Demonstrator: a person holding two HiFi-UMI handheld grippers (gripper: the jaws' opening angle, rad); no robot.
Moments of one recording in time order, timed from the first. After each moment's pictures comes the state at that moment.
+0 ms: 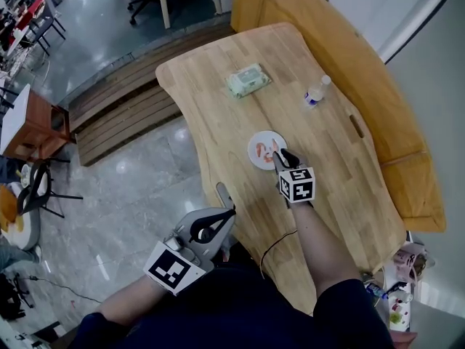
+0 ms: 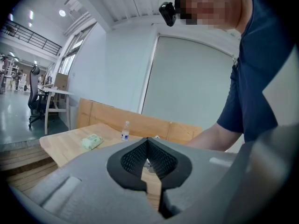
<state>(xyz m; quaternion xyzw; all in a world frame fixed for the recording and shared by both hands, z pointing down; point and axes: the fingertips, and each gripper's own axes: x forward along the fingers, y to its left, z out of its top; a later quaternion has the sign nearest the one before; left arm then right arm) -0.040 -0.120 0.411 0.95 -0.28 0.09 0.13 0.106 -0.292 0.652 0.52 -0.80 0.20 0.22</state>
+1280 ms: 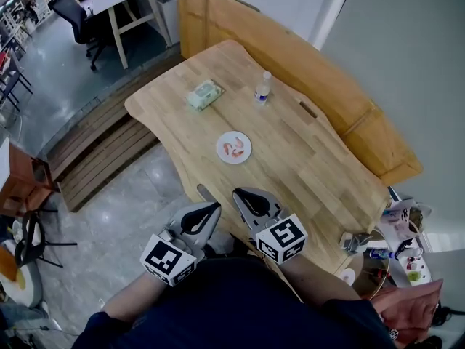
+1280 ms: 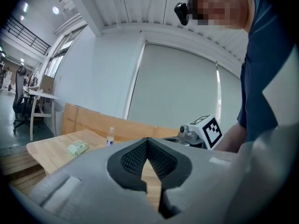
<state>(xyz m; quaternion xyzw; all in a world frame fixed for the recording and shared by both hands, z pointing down) -0.041 -0.055 0.382 0.97 -0.20 0.06 0.09 0.003 -0.083 0.427 0.49 -0.86 0.13 0.05</state>
